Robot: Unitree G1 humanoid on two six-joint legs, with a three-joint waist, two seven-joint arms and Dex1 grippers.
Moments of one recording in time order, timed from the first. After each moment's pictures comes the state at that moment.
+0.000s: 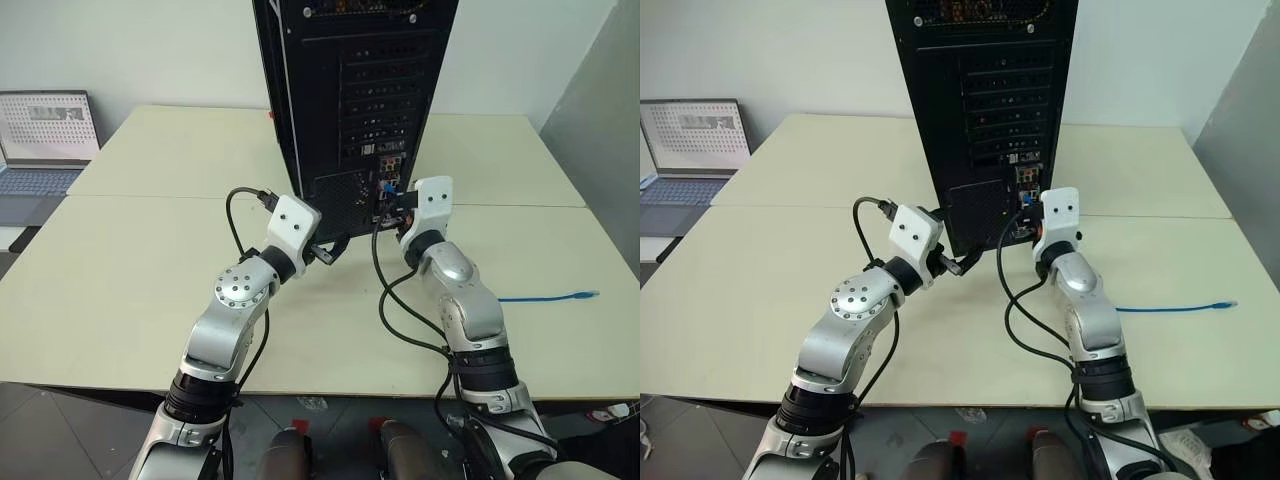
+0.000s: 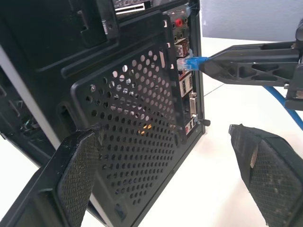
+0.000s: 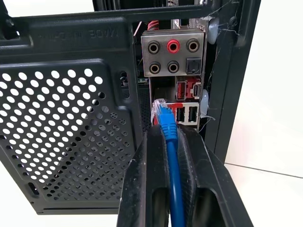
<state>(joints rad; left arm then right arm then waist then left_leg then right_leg) -0.43 0.30 -0.14 -0.27 -0.12 0.44 -0.38 -0.56 -0.04 0.03 -0.04 0.11 0.42 0.09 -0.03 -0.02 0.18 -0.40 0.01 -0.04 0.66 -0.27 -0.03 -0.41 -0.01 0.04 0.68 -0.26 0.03</state>
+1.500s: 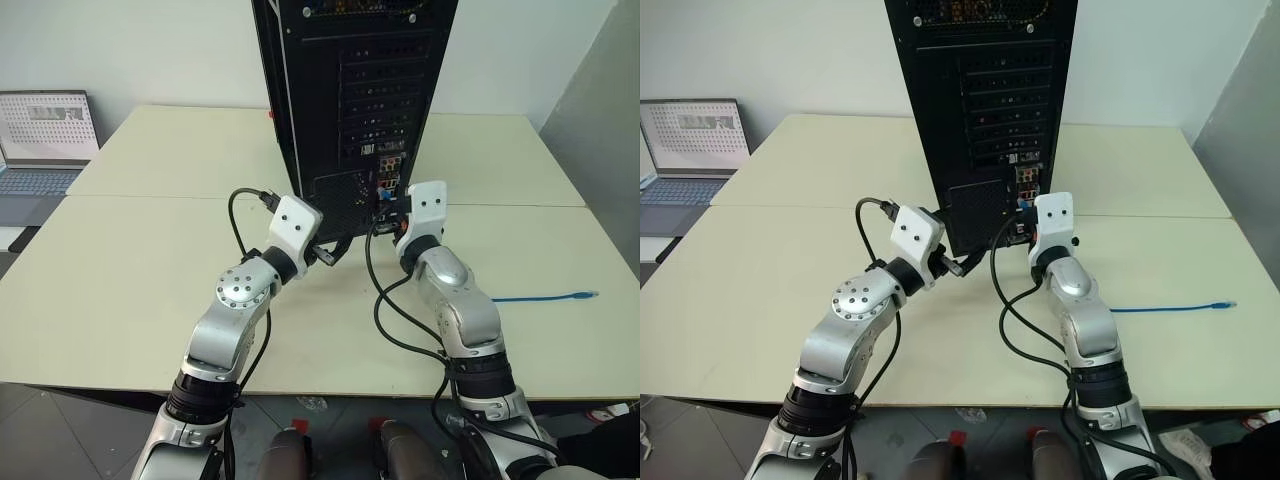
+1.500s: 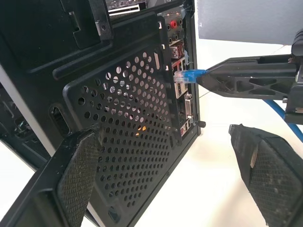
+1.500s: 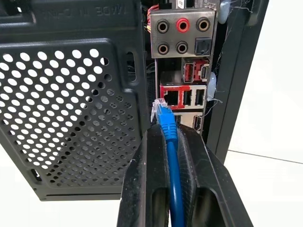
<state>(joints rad) -0.43 0.29 -0.14 -0.27 -0.11 0.43 -0.39 -0.54 -0.01 0.06 -0.09 0.08 0.50 0.04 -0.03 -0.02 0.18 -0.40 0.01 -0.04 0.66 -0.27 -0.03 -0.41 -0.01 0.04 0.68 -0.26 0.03</state>
